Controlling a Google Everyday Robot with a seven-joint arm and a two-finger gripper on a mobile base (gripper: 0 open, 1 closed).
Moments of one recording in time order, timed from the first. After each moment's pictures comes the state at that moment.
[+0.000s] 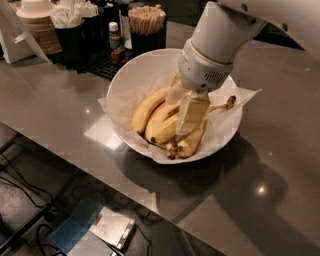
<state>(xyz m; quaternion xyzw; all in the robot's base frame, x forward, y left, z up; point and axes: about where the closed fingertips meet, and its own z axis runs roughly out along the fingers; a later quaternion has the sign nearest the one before) 0.491 -0.035 0.904 -0.77 0.61 0.10 0.14</state>
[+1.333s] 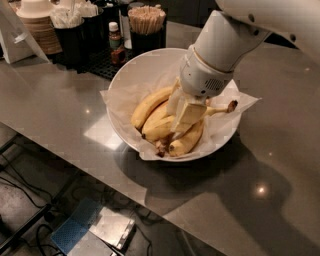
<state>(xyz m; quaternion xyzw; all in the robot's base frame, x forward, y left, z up) 0.492 -0.035 0.895 -0.76 0.63 0.11 0.16</state>
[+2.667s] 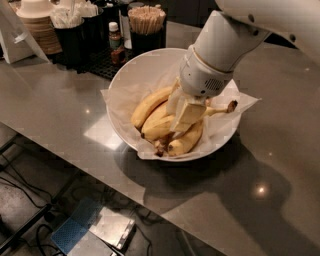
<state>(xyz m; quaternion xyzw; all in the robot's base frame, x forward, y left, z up) 0.492 -0.035 0.895 -0.76 0.63 0.11 0.16</state>
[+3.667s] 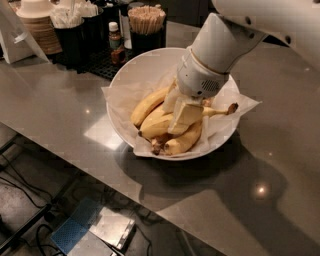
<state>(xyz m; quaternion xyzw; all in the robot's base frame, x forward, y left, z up) 0.495 -0.029 0.891 -0.75 0.62 0.12 0.17</state>
